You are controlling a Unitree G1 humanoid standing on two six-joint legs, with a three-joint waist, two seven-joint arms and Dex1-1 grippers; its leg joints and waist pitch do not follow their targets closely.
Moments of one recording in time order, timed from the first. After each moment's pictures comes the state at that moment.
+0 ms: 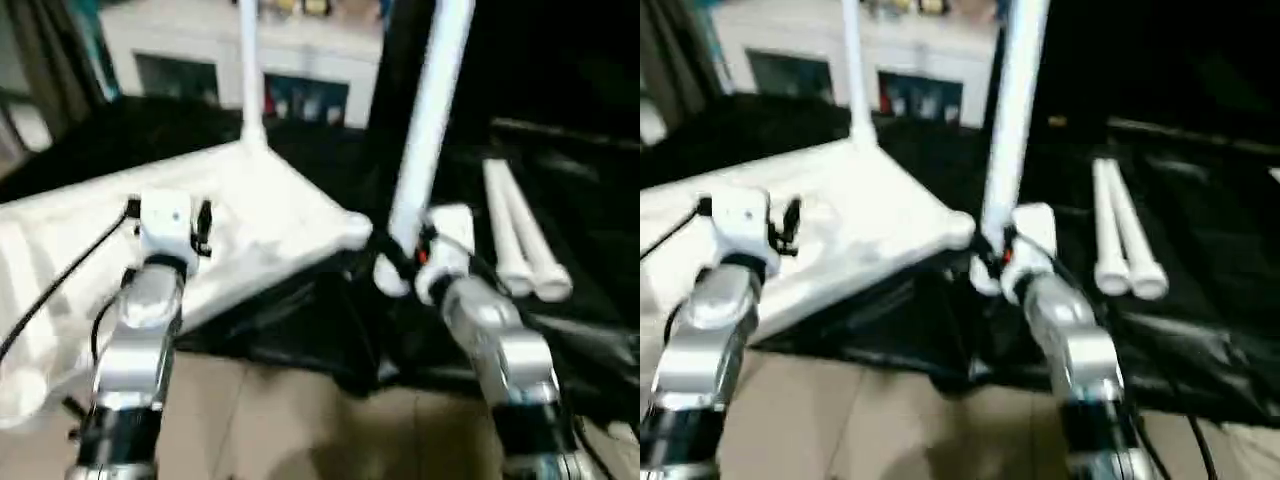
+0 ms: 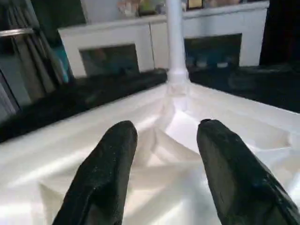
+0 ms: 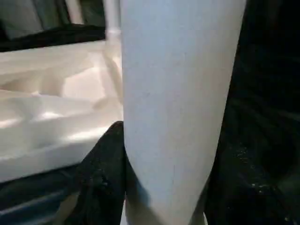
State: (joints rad) left arm -0.33 0.20 0.10 0.03 0.05 0.32 -0.03; right arm -0.43 -0.10 0.01 0.13 0.21 0.44 0.28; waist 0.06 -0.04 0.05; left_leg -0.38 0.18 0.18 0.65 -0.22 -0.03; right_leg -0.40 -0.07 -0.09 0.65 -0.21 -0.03
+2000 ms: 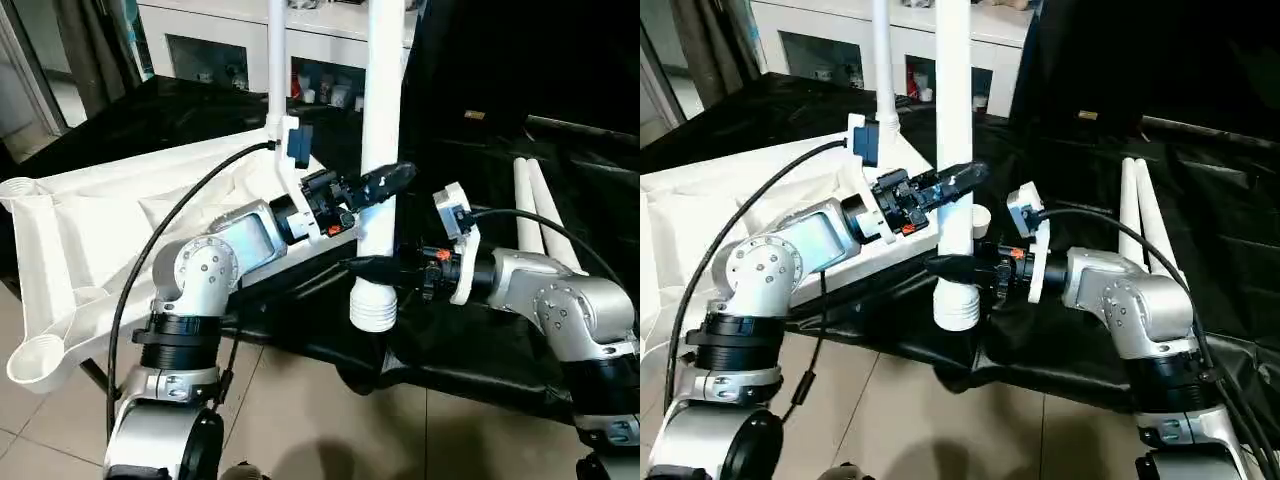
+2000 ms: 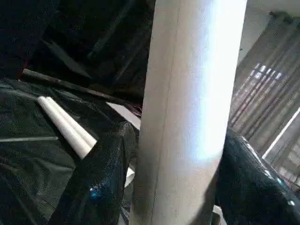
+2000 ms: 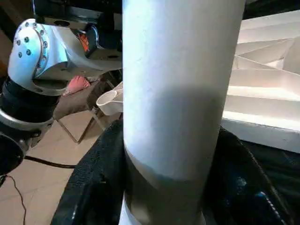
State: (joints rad) left arm -0.71 0.06 0.09 0.11 -0.75 0.85 -0.62; right arm -0.51 -0.42 0.05 0.07 0.62 0.82 1.05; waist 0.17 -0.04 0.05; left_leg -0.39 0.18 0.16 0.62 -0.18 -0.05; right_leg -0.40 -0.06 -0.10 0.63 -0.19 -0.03
